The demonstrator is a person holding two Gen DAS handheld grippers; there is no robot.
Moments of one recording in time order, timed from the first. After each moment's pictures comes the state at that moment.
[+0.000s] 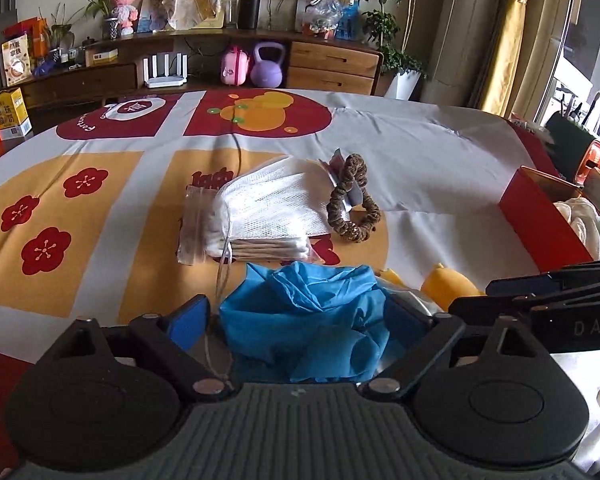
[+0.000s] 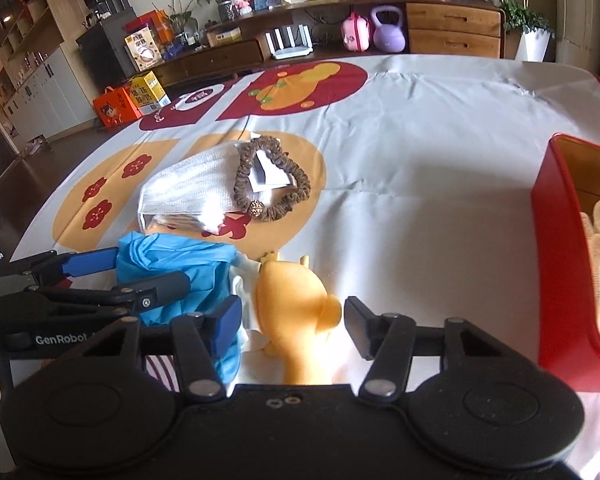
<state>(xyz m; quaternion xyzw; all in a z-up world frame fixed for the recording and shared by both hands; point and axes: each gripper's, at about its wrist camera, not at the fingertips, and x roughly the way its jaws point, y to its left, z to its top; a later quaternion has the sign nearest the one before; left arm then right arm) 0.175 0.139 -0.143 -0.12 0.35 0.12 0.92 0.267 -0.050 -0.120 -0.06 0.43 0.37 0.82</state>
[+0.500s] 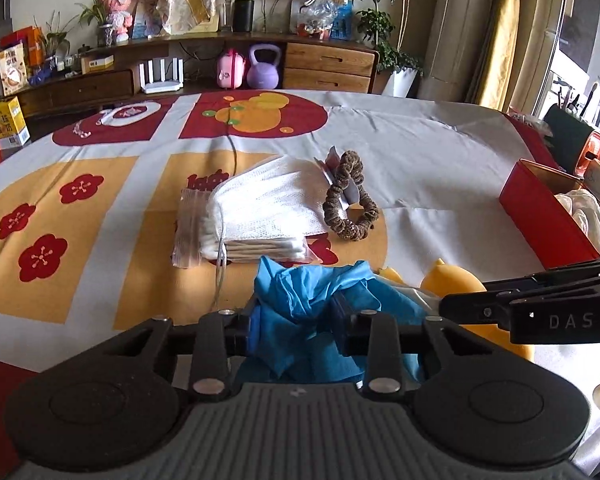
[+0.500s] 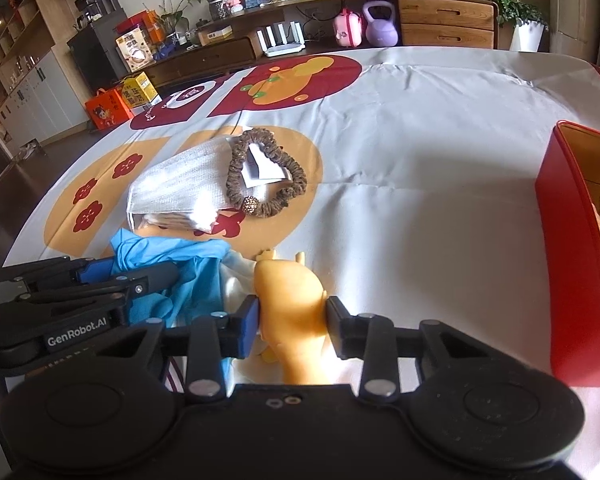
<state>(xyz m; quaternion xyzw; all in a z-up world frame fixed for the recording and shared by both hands) 0.175 0.133 -0.143 -0.10 0.35 0.11 0.92 0.268 -0.046 -0.127 -0.05 0.43 0.36 0.82</state>
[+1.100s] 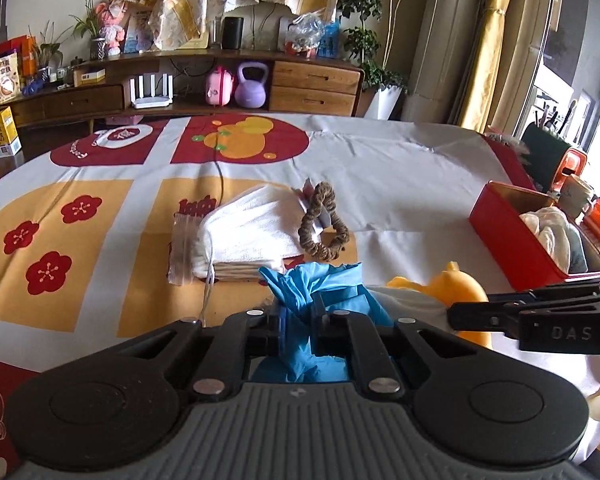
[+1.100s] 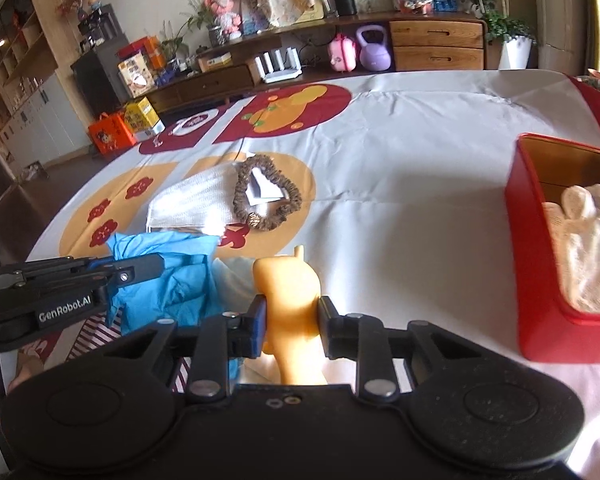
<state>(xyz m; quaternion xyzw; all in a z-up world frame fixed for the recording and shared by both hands) 0.157 0.126 -0.114 -0.11 0.33 0.09 0.93 0.247 -0.077 -0.104 -0.03 0.40 0.36 0.84</state>
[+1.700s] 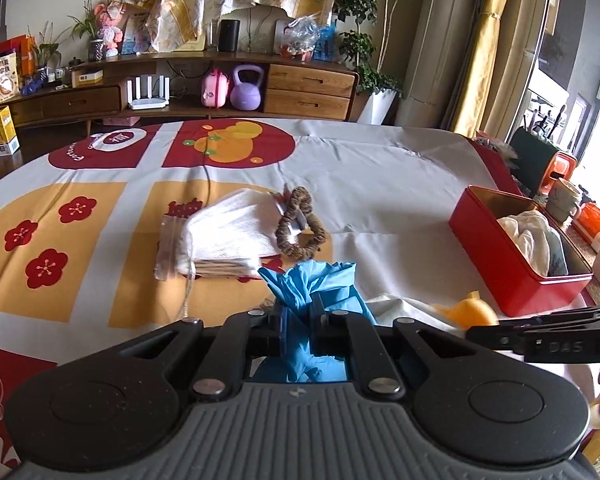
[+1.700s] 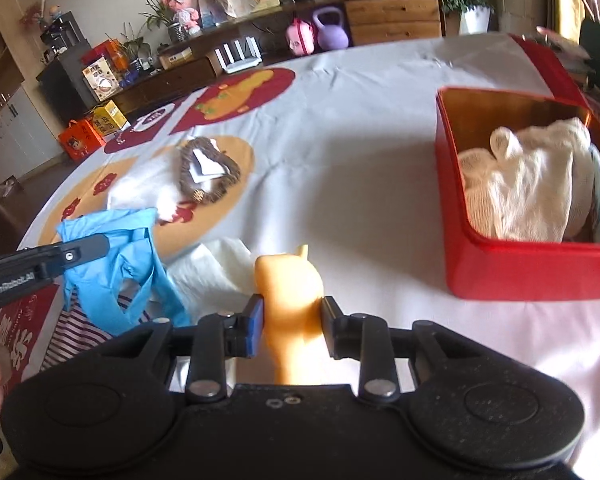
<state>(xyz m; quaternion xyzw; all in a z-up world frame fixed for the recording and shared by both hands) 0.149 0.105 -0.102 -0.11 0.33 0.09 0.93 0.252 -0.116 -0.116 -0.01 0.44 0.31 0.84</state>
